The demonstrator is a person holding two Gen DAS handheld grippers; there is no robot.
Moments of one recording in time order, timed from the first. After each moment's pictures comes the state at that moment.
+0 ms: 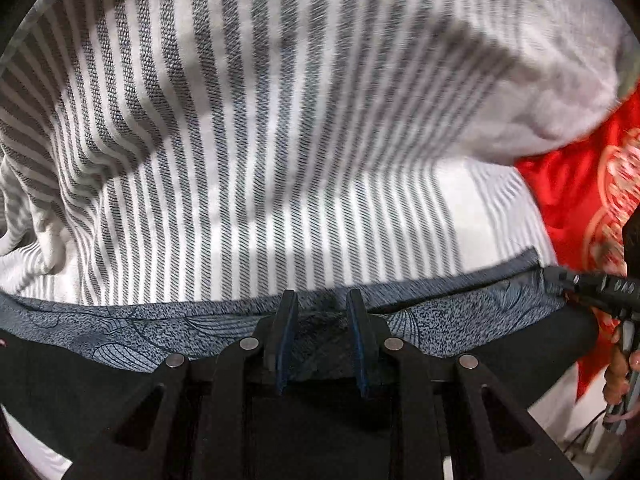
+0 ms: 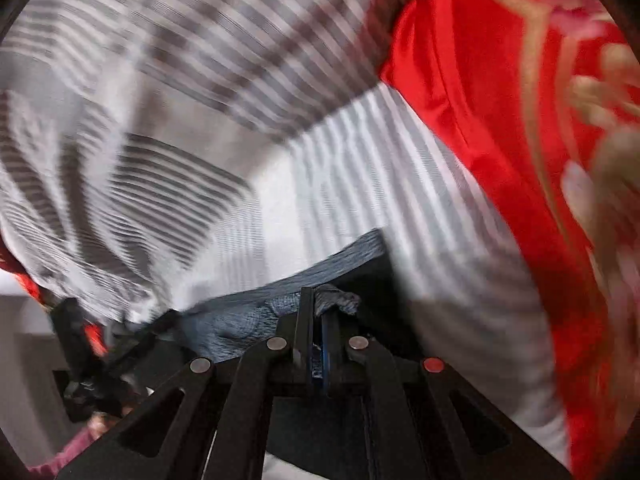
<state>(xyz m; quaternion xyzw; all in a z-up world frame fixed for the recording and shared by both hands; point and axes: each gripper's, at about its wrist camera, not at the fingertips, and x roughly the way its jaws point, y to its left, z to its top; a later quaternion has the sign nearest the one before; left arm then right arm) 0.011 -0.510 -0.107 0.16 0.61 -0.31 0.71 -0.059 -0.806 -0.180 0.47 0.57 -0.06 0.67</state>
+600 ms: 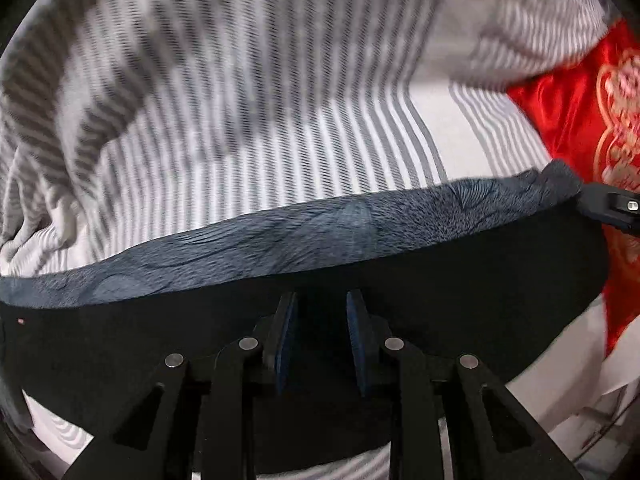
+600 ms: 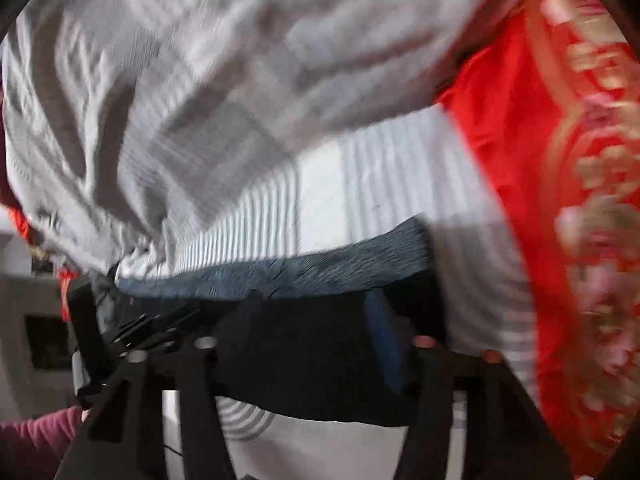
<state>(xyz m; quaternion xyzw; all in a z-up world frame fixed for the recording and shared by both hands) -0.053 -0.515 -0.115 0.24 0.61 -0.30 0.69 -0.046 -0.773 -0.134 0.41 0.58 0.01 0.70</state>
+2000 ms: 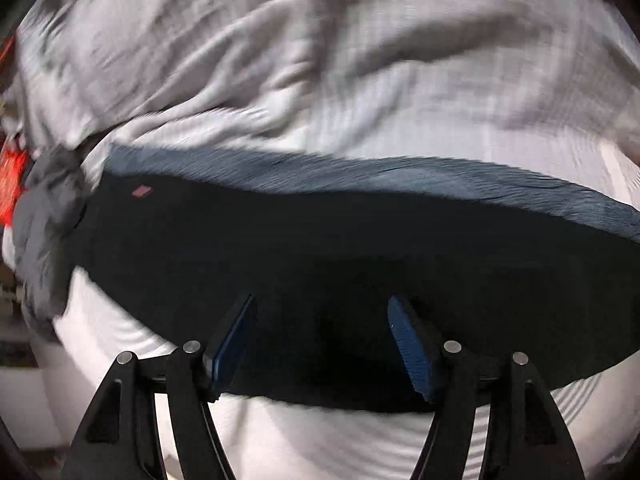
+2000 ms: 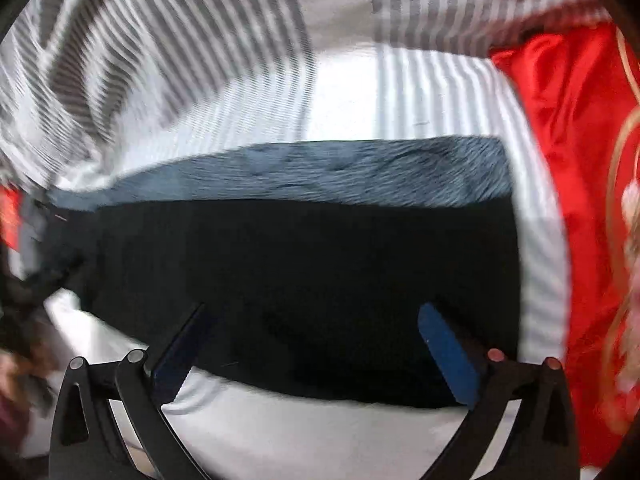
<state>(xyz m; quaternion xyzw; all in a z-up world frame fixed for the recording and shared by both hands) -0.014 -0.325 -0.088 0.20 0.60 -0.07 0.77 -0.045 -0.685 -0.138 0.32 0.63 0.01 0.71</state>
